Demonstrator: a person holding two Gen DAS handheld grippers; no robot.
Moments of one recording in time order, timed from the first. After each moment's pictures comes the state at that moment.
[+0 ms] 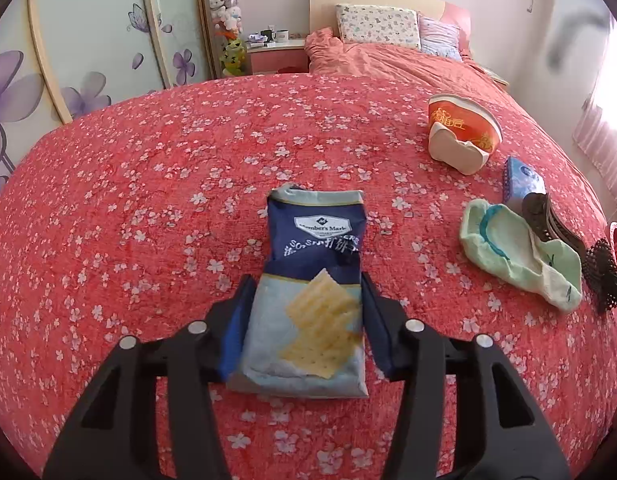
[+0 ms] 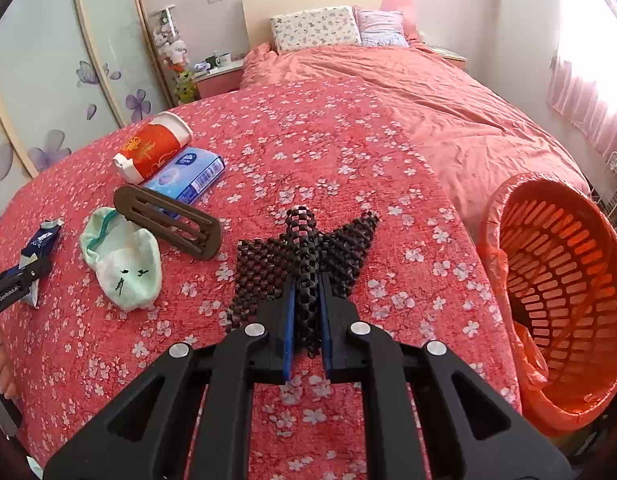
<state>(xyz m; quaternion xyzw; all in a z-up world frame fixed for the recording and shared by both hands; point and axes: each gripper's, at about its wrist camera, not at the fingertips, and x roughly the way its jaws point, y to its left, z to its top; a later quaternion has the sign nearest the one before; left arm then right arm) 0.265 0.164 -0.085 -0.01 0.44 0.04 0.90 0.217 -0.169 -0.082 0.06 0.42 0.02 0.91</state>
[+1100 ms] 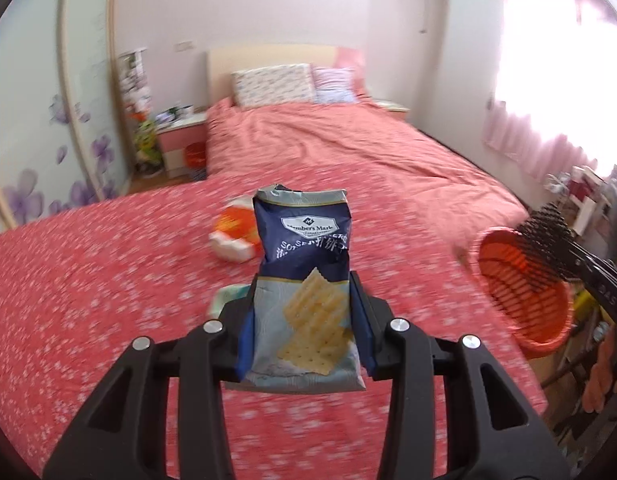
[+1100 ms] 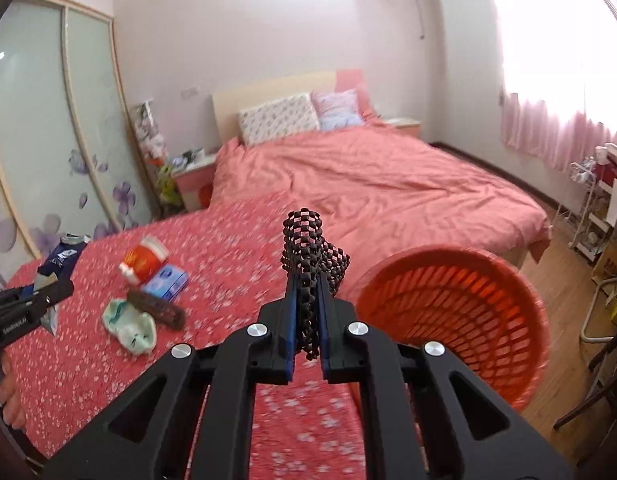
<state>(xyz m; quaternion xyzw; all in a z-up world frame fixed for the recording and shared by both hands) 0.215 -0.007 0.034 0.03 0.34 -0.13 0.93 0.134 -0.265 0.010 0.10 0.26 -0.04 0.96</state>
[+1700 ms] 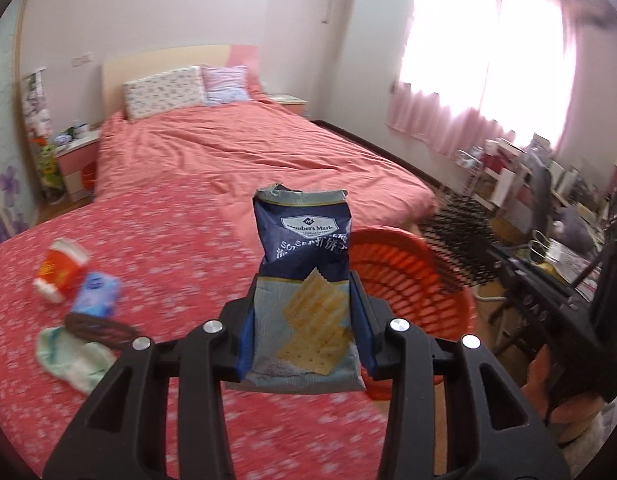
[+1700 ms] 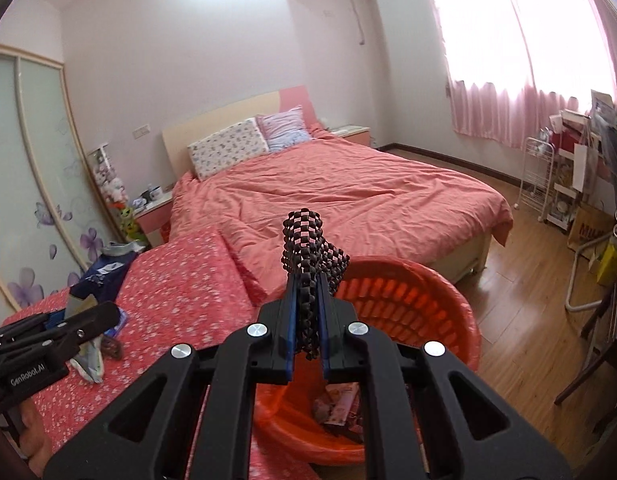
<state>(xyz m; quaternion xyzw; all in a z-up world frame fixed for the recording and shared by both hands) 0.209 -0.193 0.025 0.04 0.34 -0.30 0.89 0.117 -0.362 -0.005 0.16 0.24 -0.11 0.95</state>
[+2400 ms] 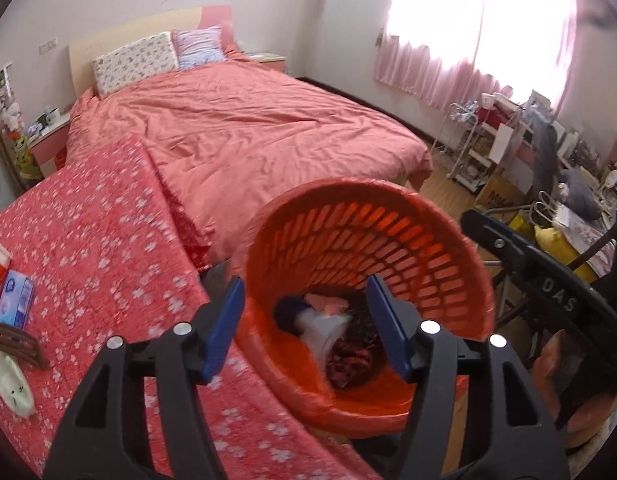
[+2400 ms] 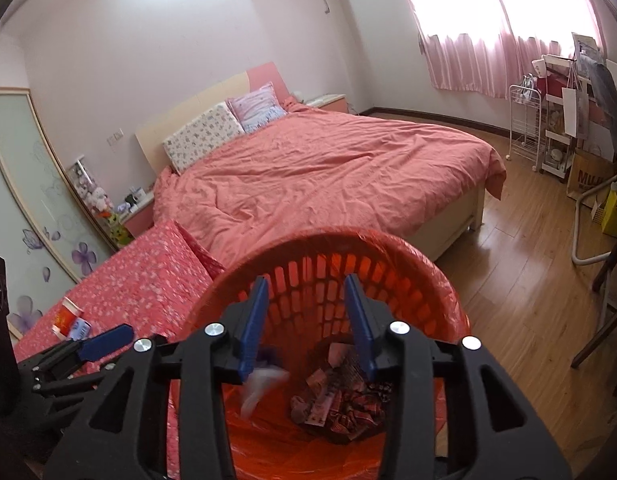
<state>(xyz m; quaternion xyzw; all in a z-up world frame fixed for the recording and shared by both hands) 0.252 -0.279 -0.053 0.08 0.40 -0.30 0.86 0.136 -0.411 -0.055 0.22 0.28 -0.13 0.93</state>
